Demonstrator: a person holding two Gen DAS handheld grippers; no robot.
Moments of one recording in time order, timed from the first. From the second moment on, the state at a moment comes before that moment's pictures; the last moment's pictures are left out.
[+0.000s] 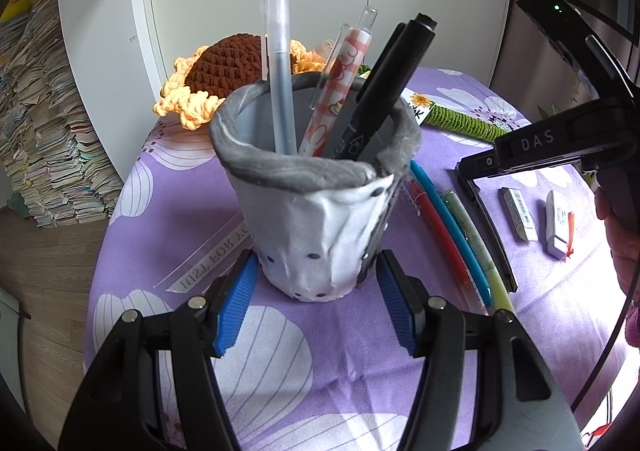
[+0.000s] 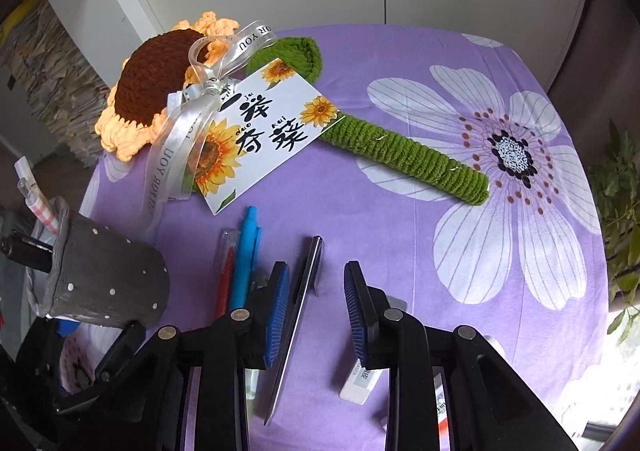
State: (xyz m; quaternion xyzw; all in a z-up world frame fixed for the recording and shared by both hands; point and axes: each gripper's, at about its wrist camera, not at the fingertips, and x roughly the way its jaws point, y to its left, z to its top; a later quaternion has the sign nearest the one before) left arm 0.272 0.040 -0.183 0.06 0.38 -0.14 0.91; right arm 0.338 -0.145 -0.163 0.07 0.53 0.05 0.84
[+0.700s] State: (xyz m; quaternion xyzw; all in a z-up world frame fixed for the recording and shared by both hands) left arm 0.271 0.038 -0.183 0.06 0.38 -0.14 0.91; right arm 0.325 -0.146 -0.127 0.10 0.50 0.07 0.85
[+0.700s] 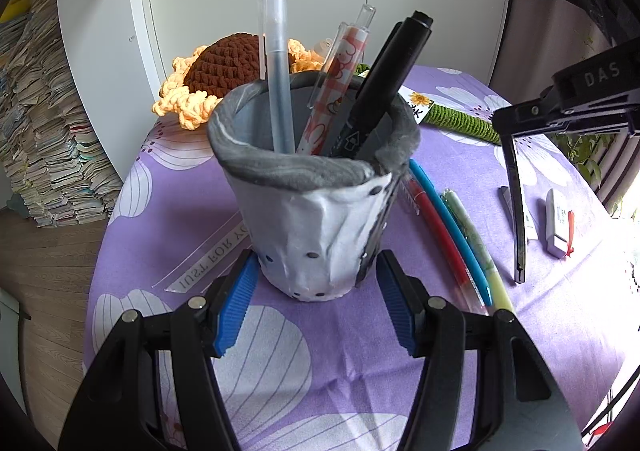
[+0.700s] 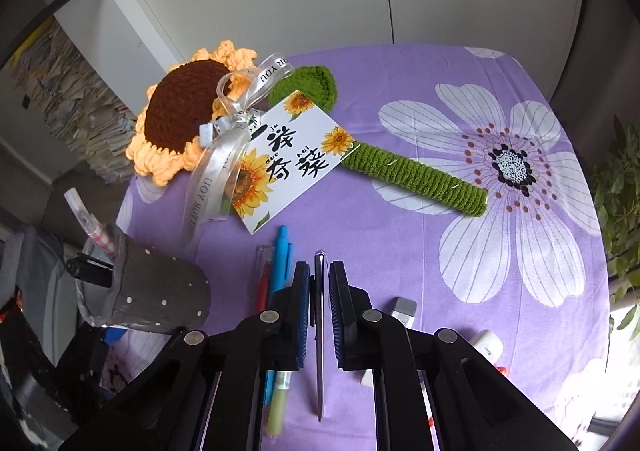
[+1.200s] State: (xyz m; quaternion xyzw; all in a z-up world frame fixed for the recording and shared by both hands) left arm 0.271 0.038 -0.183 0.06 0.38 -0.14 0.91; right arm 0.264 -0.099 0.007 0.06 0.30 0.17 0.94
